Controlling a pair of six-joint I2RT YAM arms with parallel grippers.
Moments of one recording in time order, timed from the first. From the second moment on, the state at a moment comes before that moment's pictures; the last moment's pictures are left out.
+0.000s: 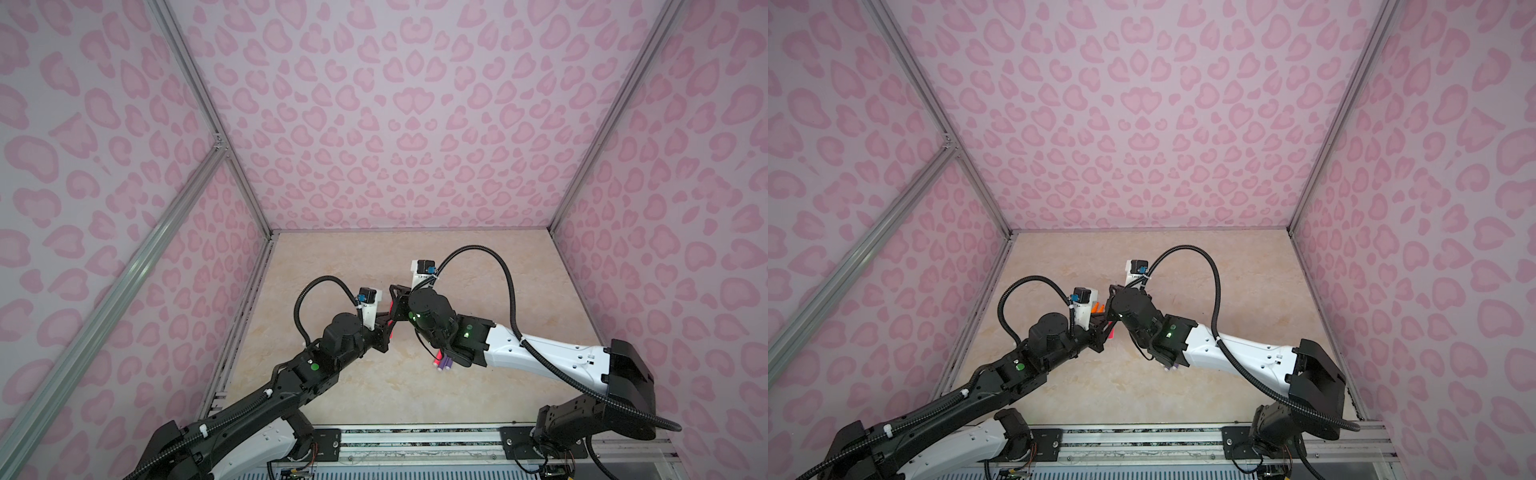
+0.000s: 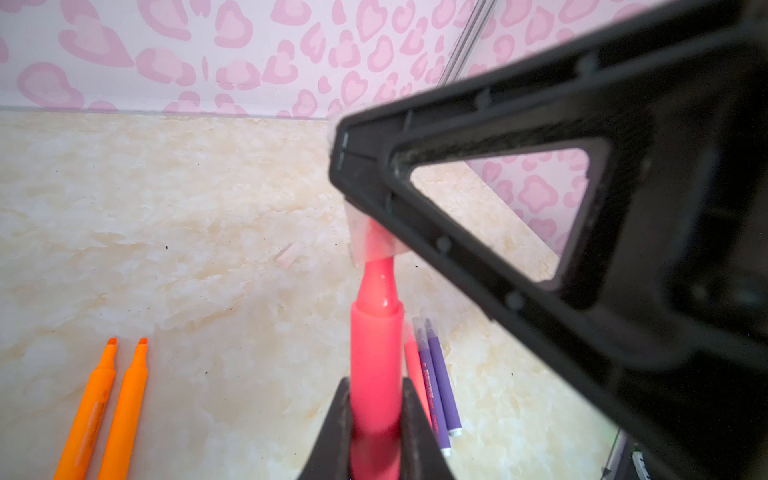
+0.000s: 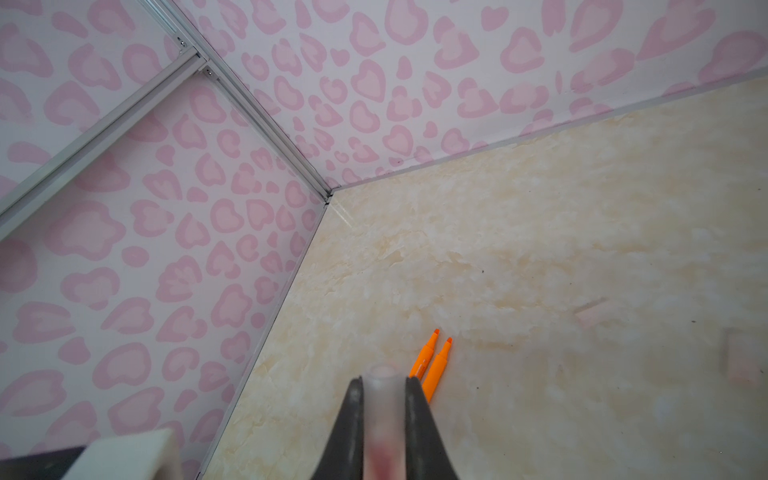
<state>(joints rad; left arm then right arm) -0.78 0.94 0.54 0.07 -0.03 -0.40 1.09 1.50 1.15 -0.01 0.52 0.77</state>
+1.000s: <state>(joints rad) -0.69 0.99 0.54 0.01 0.15 -0.42 1.09 1.49 0.95 0.21 0.47 0.76</state>
